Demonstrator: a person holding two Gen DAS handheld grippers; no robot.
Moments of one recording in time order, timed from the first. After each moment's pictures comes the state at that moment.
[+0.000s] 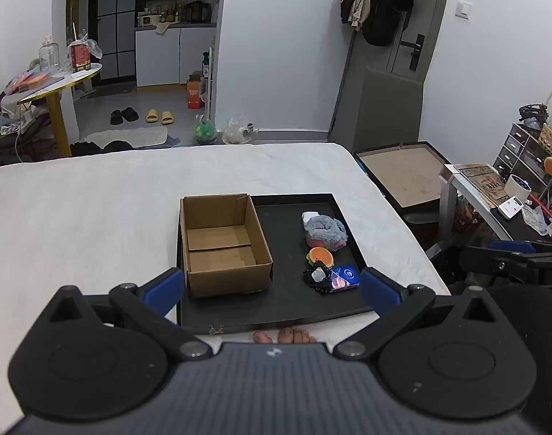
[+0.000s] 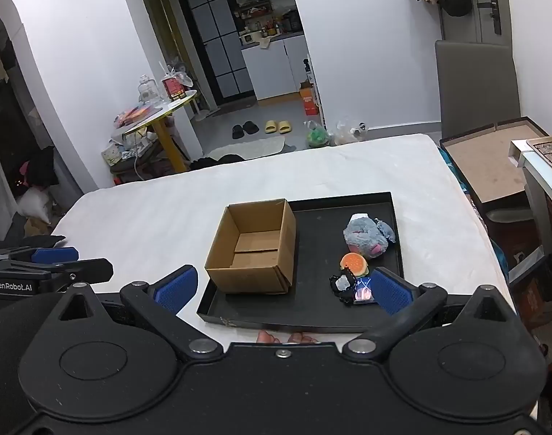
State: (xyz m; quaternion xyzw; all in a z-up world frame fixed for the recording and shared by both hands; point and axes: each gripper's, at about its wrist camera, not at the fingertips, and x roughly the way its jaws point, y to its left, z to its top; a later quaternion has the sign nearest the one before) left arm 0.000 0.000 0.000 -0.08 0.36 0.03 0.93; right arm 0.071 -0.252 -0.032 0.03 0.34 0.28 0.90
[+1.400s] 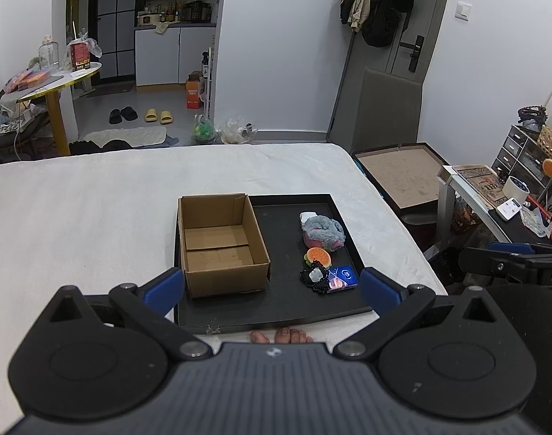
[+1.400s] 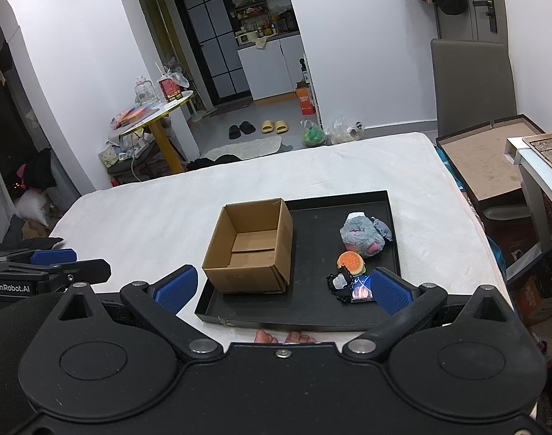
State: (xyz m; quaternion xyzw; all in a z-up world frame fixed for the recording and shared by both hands) left arm 0.001 -0.003 0.000 -0.08 0.35 0.03 0.93; right arm 0.074 -0.253 -0.033 0.03 0.34 0.28 0.90
